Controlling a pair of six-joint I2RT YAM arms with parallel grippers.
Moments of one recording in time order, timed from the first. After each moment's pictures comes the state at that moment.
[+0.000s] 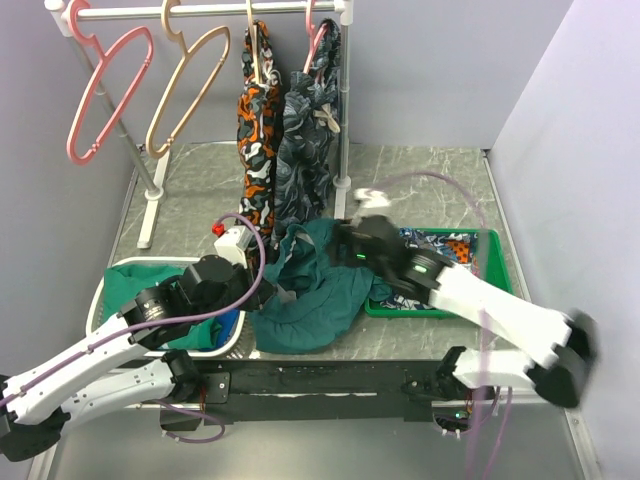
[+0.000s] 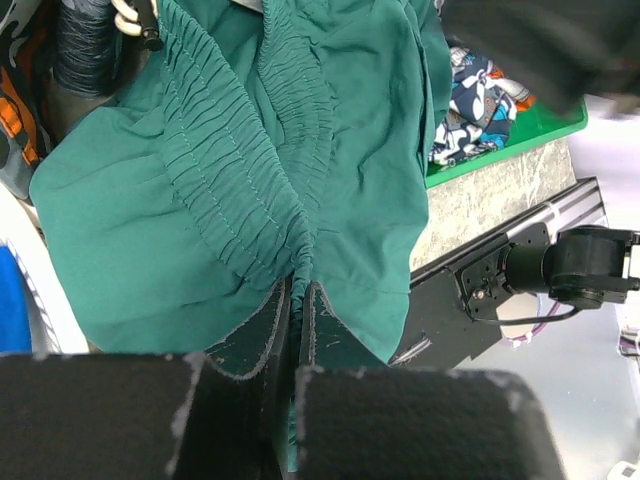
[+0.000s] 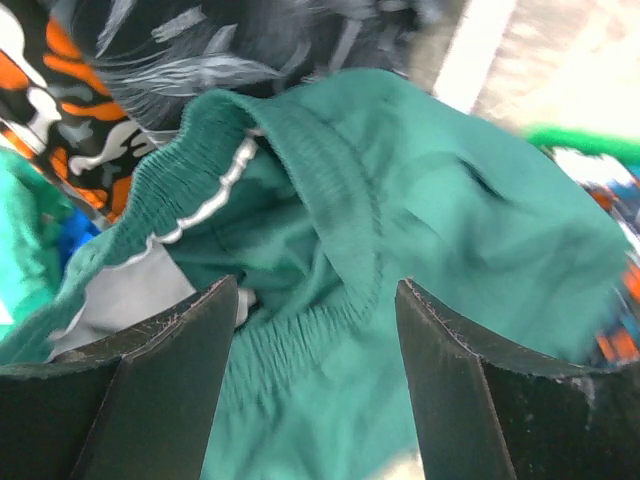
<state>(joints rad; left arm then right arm) -0.96 0.73 0.82 -0.62 -0.19 -0.76 0.88 1.10 0.97 -0.40 0.37 0.57</state>
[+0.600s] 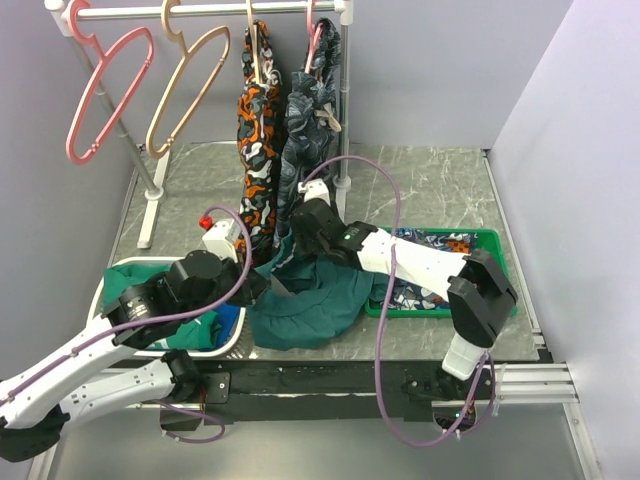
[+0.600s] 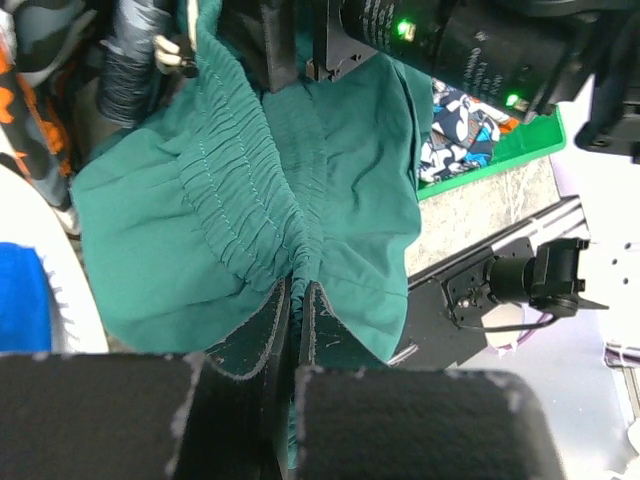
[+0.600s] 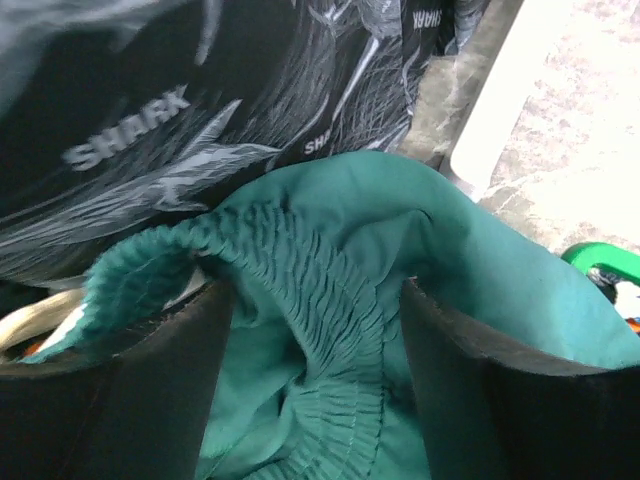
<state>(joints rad) -0.96 0.72 0.93 -0.70 -0.22 -0.76 0.89 1.69 1.28 -0.32 0.43 0.35</state>
